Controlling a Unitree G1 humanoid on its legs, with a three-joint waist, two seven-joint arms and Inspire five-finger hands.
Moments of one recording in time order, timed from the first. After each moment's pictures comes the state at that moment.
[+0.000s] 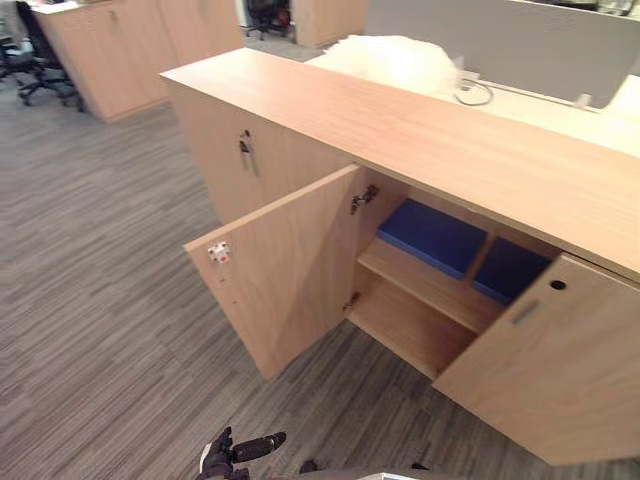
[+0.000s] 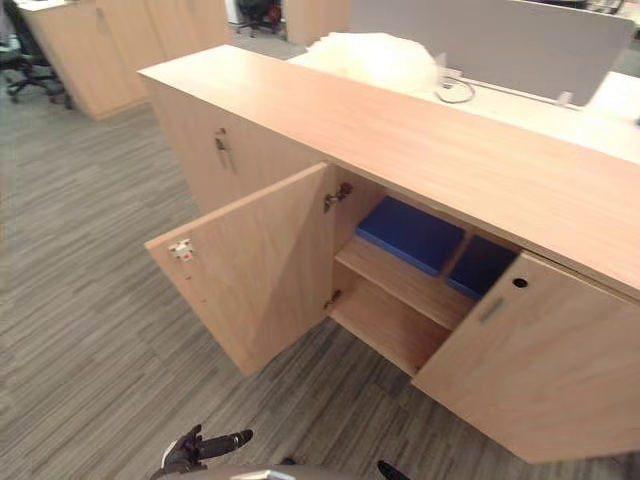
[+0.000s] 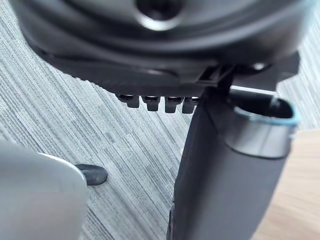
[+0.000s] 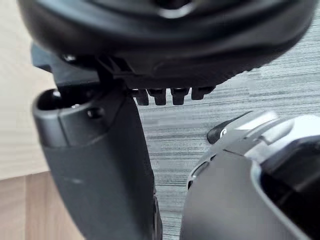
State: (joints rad) left arm 0.09 0.07 0.15 1.07 -0.13 -0.06 0.08; right arm 0.12 -0.01 -0.53 1.17 0.16 0.02 -0.09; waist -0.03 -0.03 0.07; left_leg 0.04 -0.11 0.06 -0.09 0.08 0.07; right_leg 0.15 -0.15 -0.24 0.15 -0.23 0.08
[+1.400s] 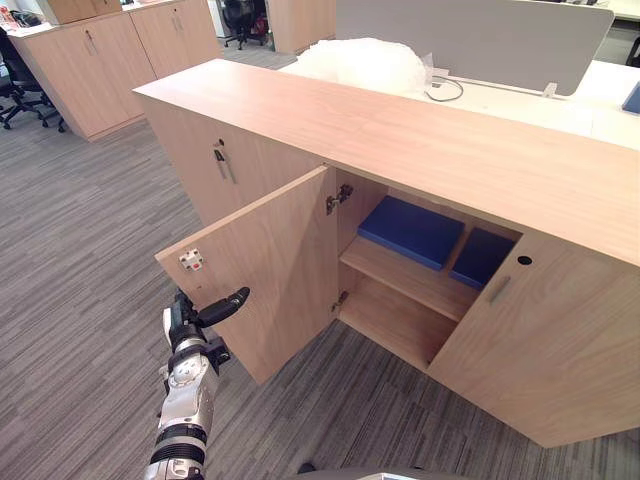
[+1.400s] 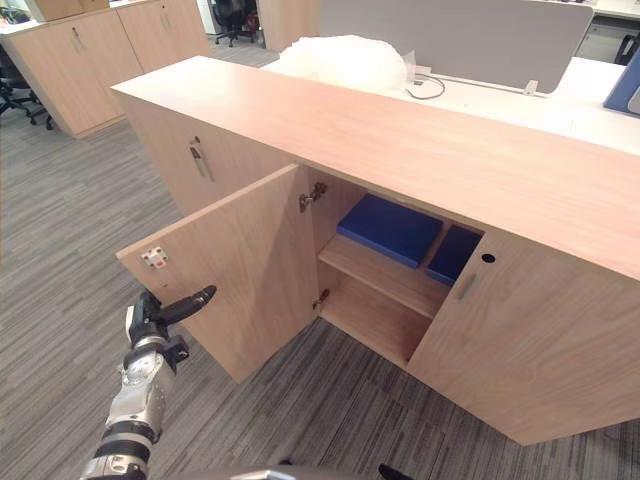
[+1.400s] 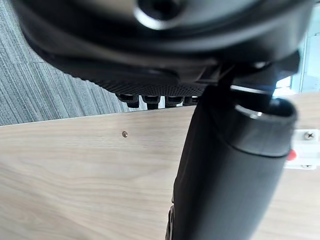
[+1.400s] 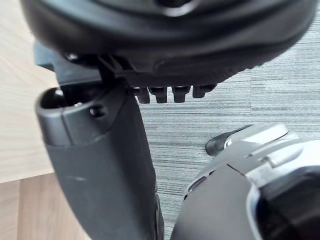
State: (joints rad) left arm -0.13 0.19 0.22 0.49 -0.29 -0.01 0.28; right arm 0.14 -0.05 -0.41 1.17 0.15 0.03 -0.09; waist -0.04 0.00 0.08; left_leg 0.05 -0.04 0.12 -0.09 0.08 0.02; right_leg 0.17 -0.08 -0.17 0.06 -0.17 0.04
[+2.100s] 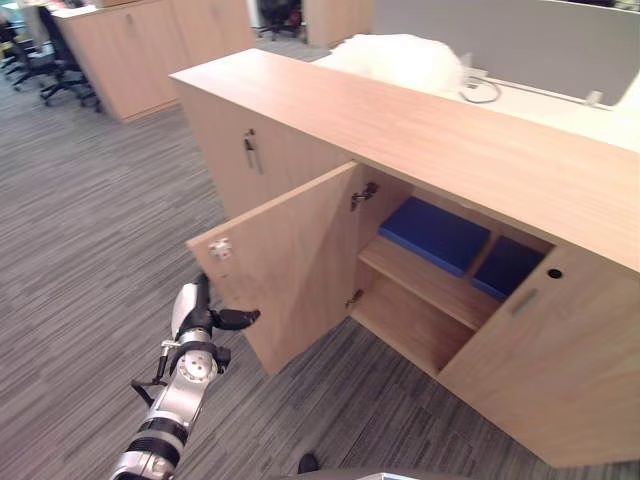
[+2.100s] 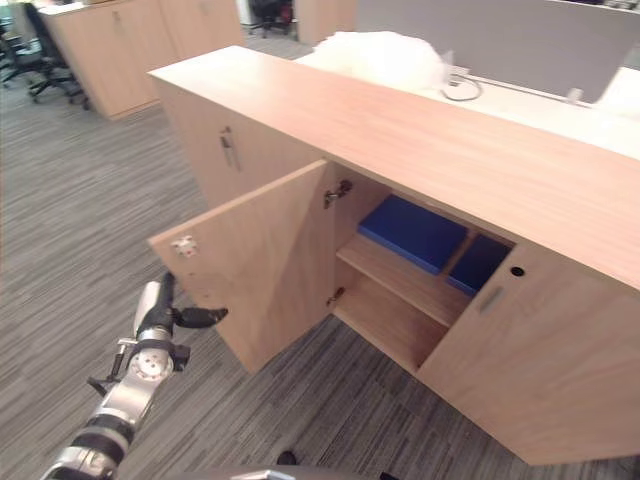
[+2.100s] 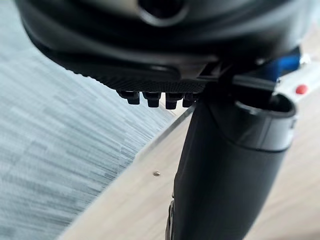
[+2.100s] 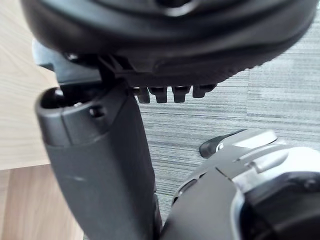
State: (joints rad) left arm -0.09 0.50 -0.33 0.42 0.21 0.05 0.33; right arm 0.15 -0.06 -0.47 1.22 0.15 0.02 -0.07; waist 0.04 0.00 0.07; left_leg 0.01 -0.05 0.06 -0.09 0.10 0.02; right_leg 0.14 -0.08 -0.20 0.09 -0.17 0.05
